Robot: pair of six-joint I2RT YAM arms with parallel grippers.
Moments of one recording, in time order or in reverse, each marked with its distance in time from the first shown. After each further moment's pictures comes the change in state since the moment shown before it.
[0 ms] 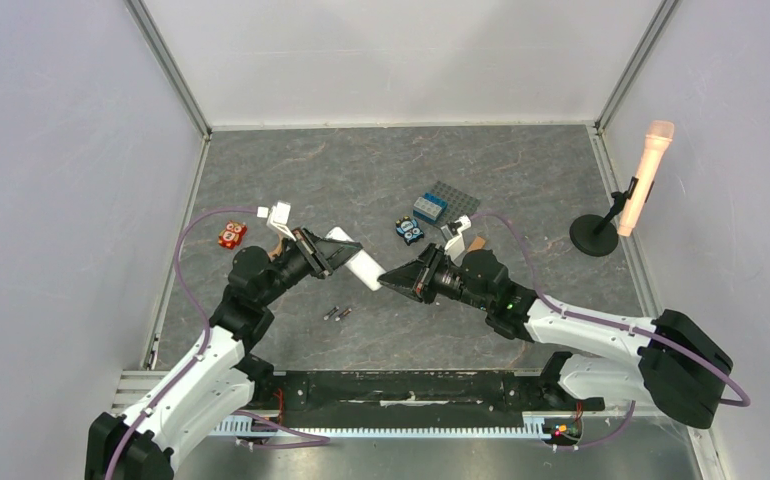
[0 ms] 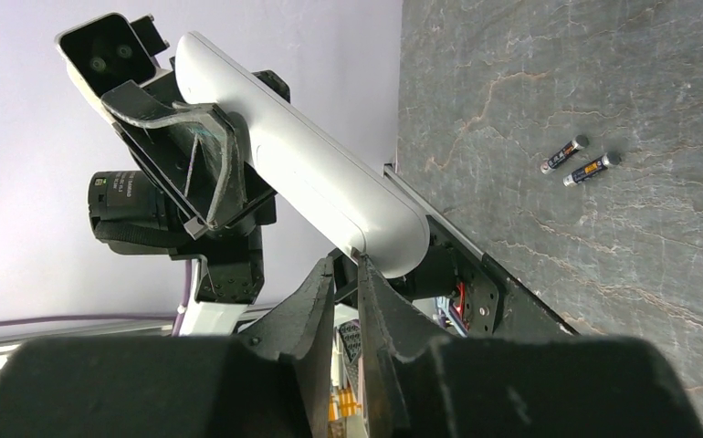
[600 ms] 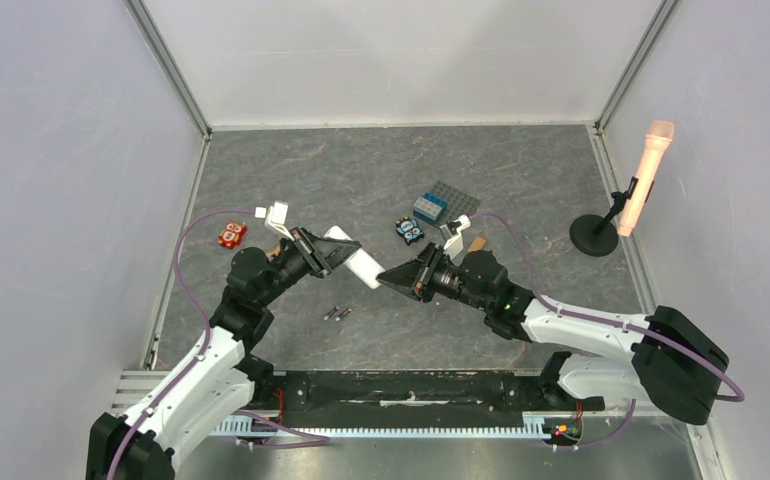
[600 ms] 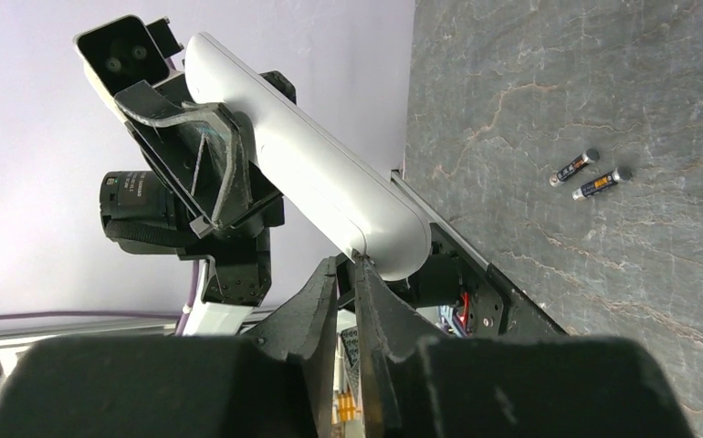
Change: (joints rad) left arm 0.007 0.000 -0.014 0.032 0.004 -0.019; right arm 0.000 0.023 -0.013 0.063 0.005 0.003
